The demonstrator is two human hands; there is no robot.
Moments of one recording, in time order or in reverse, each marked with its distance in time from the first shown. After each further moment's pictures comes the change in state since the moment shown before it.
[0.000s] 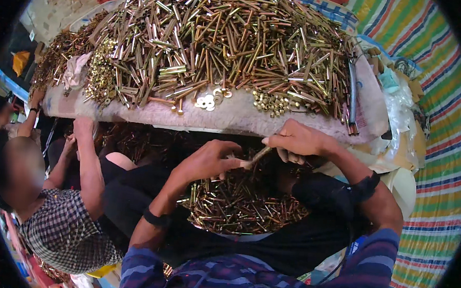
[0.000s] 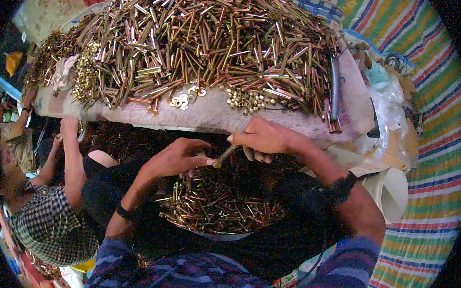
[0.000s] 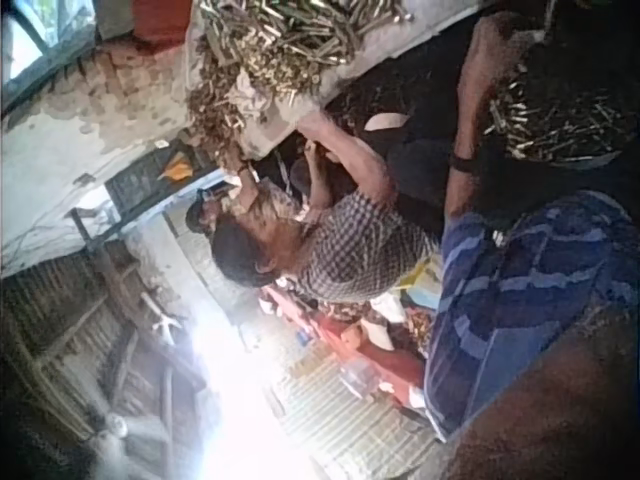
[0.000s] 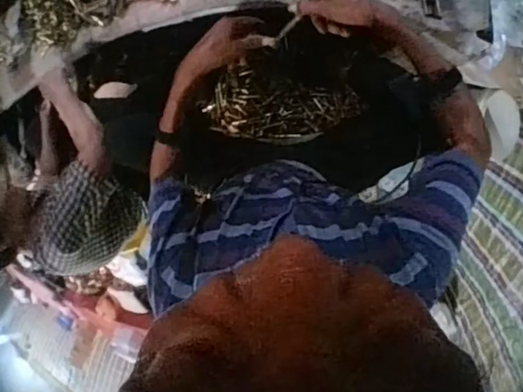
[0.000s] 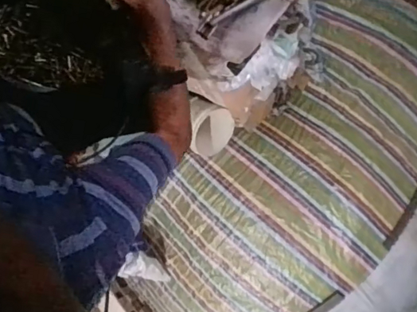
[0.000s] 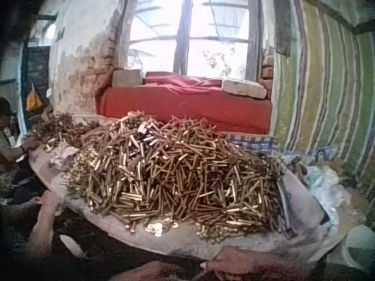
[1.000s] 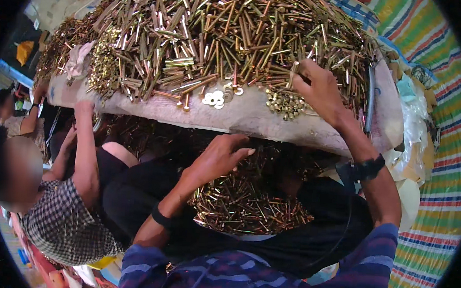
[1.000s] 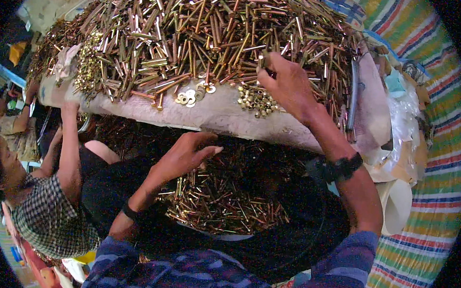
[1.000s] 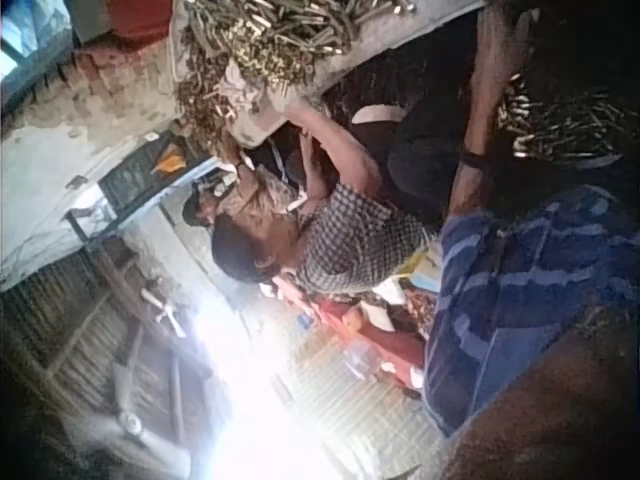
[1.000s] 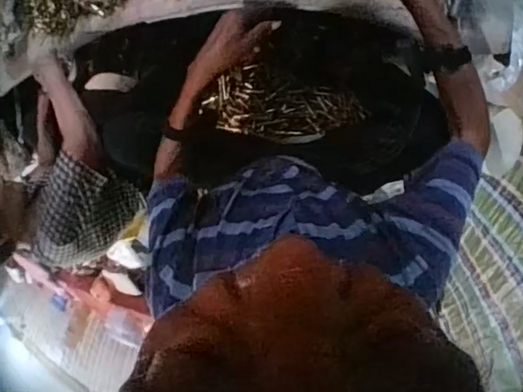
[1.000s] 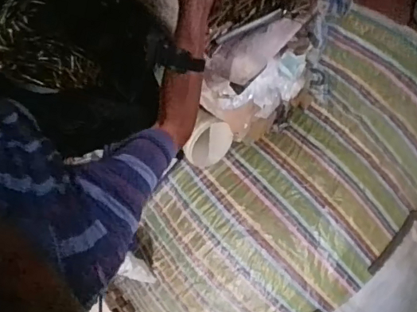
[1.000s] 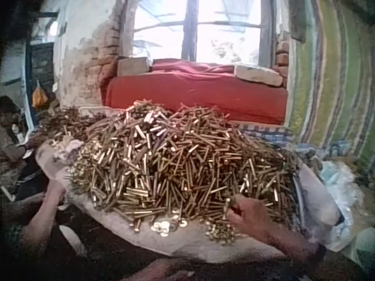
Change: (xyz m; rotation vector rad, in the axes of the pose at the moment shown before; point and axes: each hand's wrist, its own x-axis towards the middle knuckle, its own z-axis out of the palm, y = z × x) left_hand 0.029 -0.021 0.005 0.082 0.242 0.149; right_hand 0.077 0.016 -0.072 -0.456 0.920 -0.533
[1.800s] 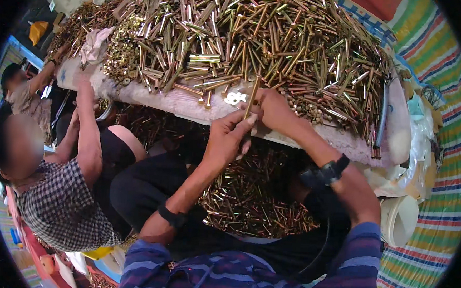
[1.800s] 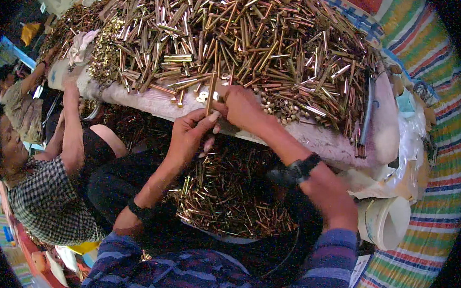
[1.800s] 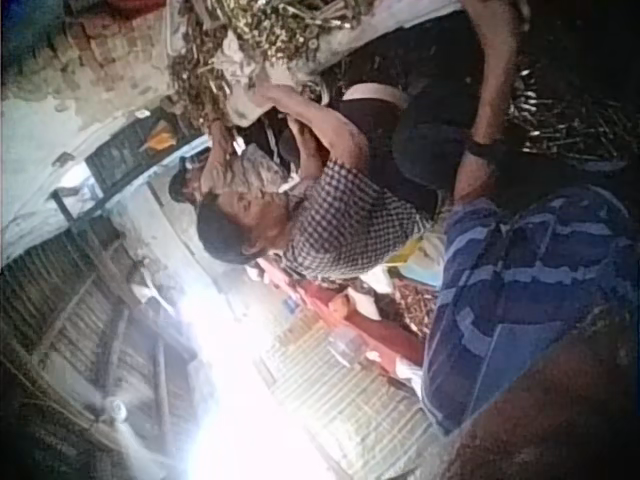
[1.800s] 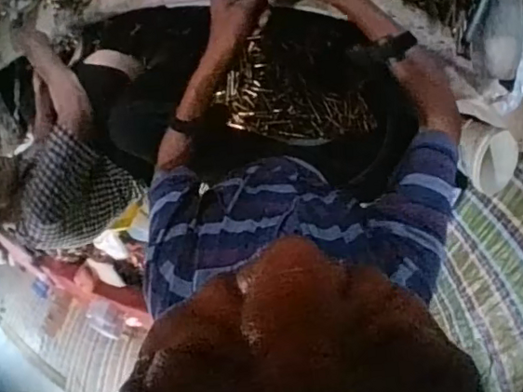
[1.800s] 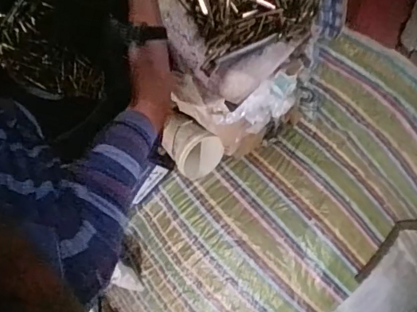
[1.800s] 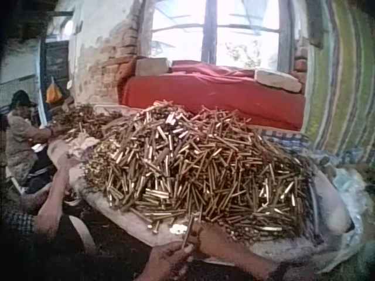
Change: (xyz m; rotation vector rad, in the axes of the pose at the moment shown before) left_hand -0.002 0.003 -0.019 -0.757 0.361 -0.091; right_hand 0.013 -0.064 0.127 0.272 -0.391 -0.056
